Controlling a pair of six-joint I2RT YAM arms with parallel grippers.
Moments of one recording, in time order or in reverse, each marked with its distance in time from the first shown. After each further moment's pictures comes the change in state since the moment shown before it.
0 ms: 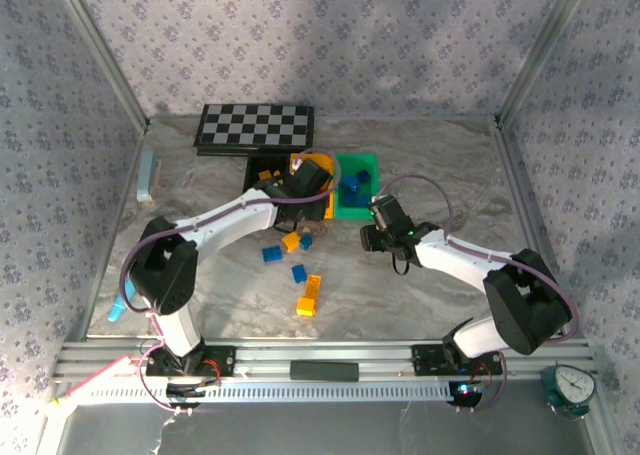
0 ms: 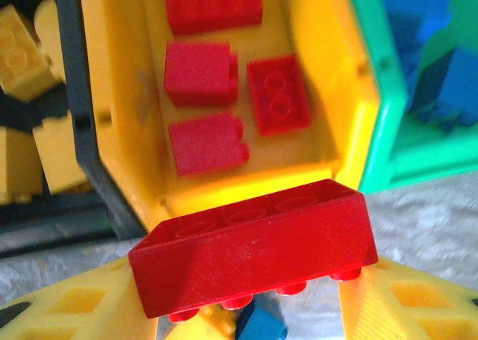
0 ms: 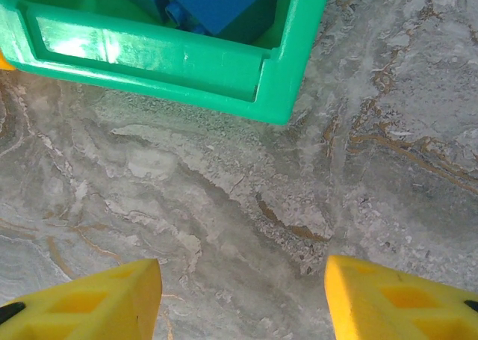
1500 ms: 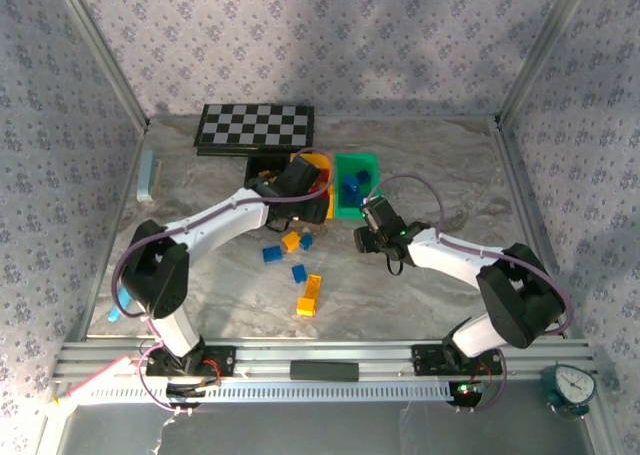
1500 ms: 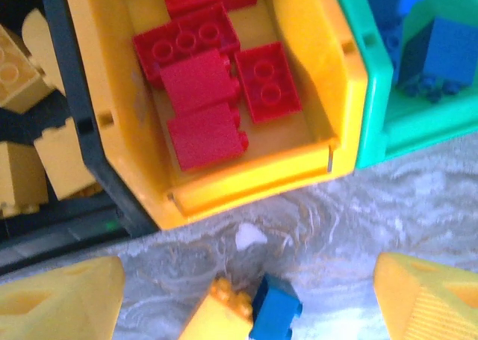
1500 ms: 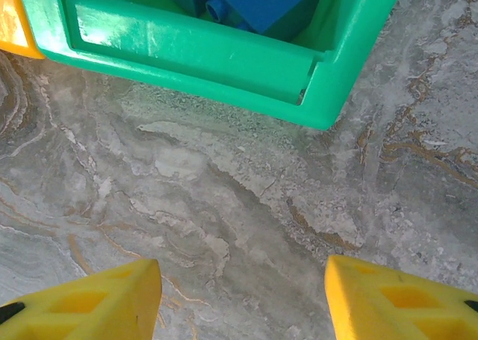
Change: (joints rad) left arm 0.031 -0.084 -0.098 0.011 0.098 0.117; right arm 0.047 0.045 0.031 -0.003 0.022 -0.003
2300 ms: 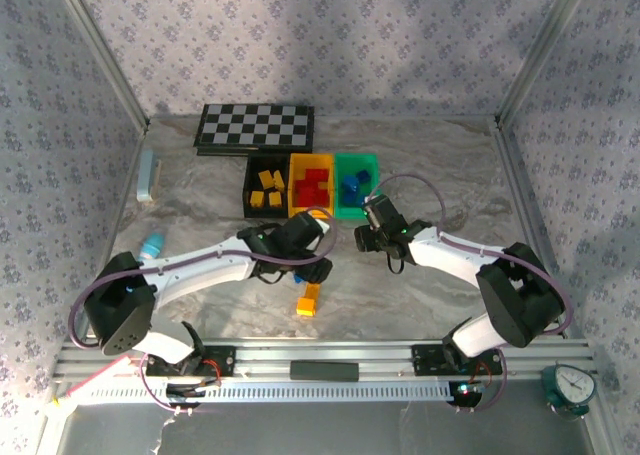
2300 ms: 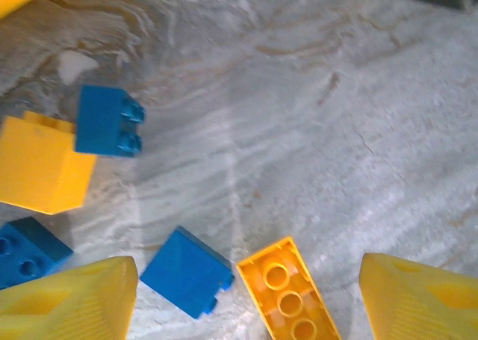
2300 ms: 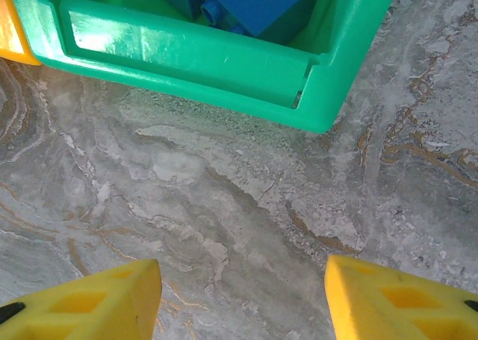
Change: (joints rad) left arm -0.238 -0.233 -0.341 0.058 0.120 0.029; right arm -0.018 0.002 0.001 0.003 -0.024 0.001
